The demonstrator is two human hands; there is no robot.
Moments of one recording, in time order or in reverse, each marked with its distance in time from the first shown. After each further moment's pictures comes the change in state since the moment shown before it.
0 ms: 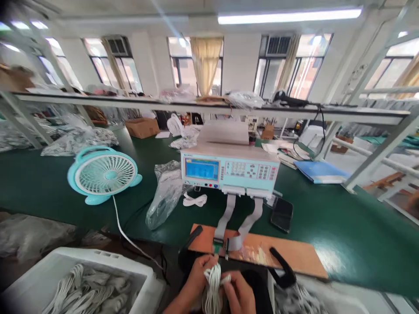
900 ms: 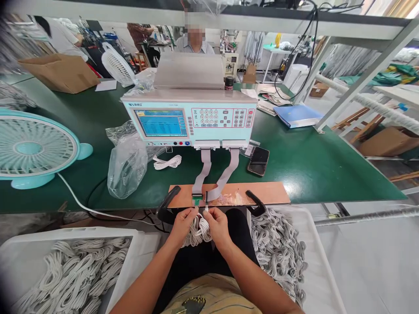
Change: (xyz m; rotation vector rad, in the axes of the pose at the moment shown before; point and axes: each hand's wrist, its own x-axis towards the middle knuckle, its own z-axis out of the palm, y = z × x) left_hand -0.009 0.010 -0.001 0.047 0.012 -0.059; right_hand 0.024 0.019 0.010 0.226 0.004 0.261
